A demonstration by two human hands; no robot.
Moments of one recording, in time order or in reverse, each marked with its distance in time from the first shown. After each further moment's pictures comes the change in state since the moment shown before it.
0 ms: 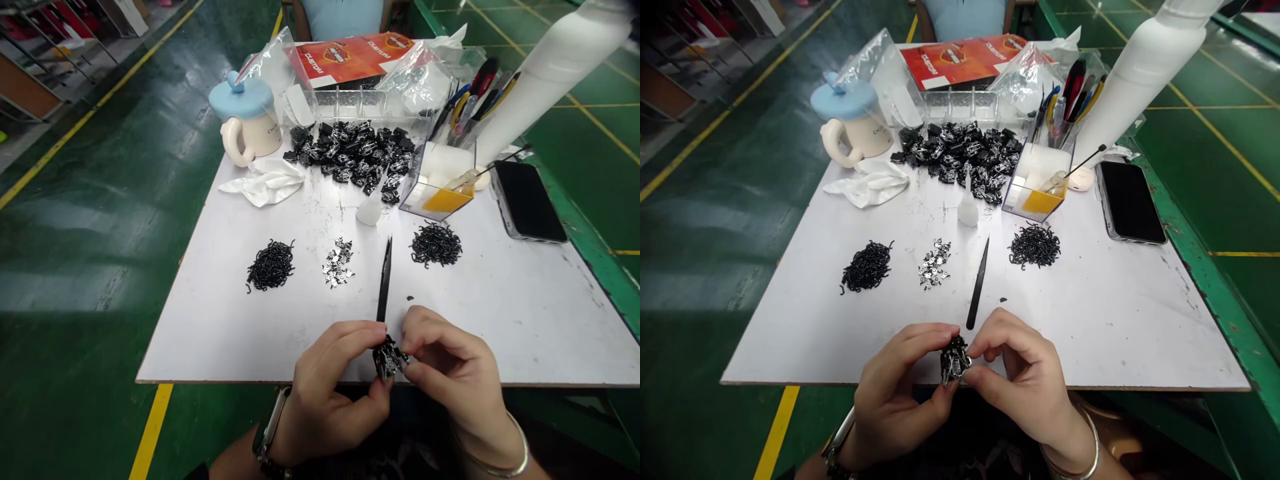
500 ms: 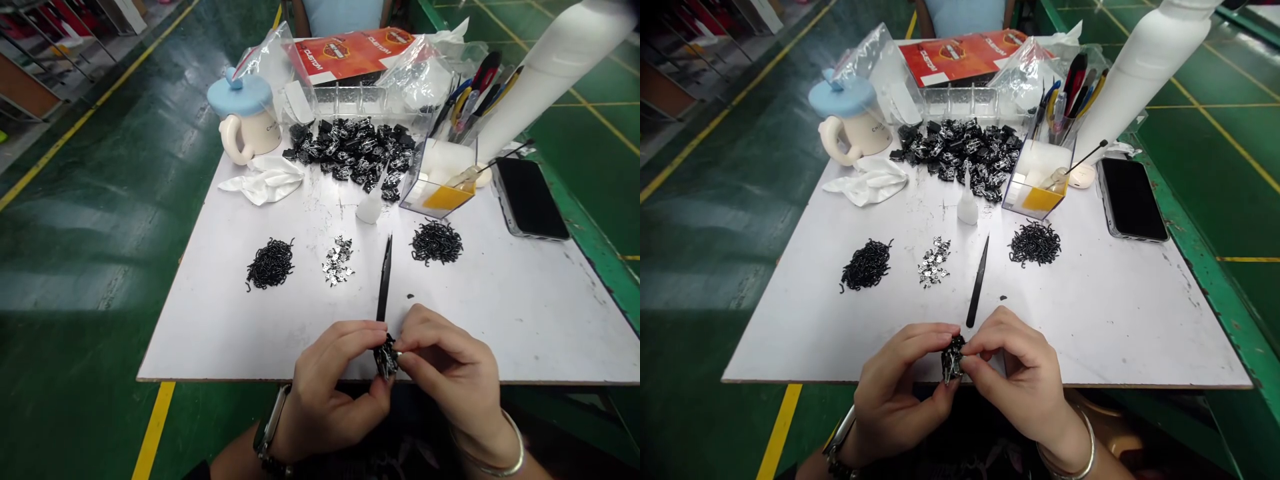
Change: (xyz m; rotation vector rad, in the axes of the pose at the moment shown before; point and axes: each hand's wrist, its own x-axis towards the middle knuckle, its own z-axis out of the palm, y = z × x) left_hand 0.002 0.000 0.002 0.037 0.016 0.014; right_hand -0.001 0.002 0.004 -0.129 0.031 -0.114
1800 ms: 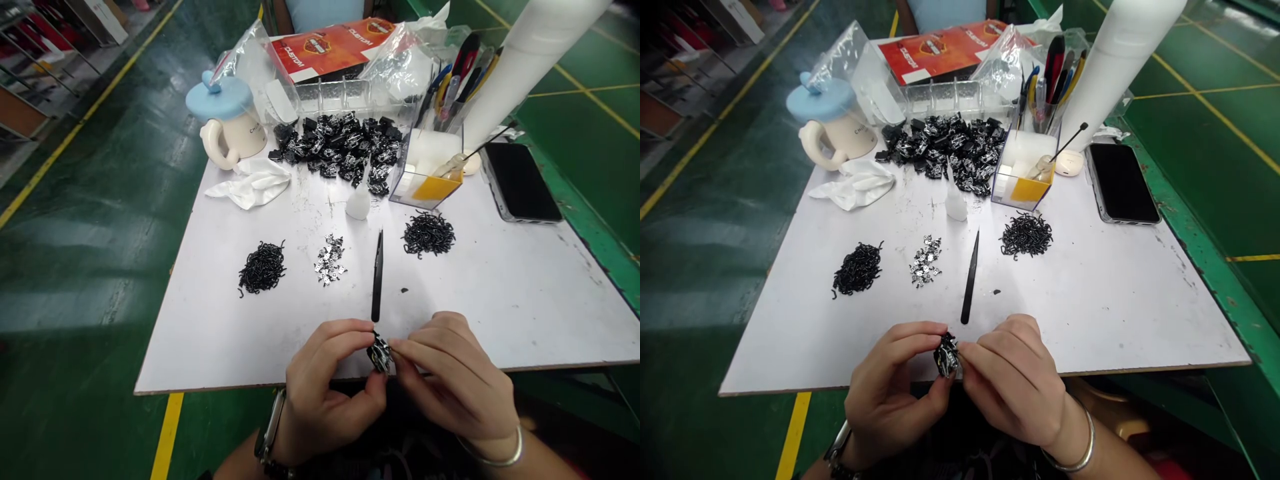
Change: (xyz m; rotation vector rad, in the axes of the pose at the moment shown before) left_hand -0.008 -0.004 0.002 0.059 0.017 -0.009; right_hand -0.004 -0.005 -0.006 -0.588 0.012 -0.421
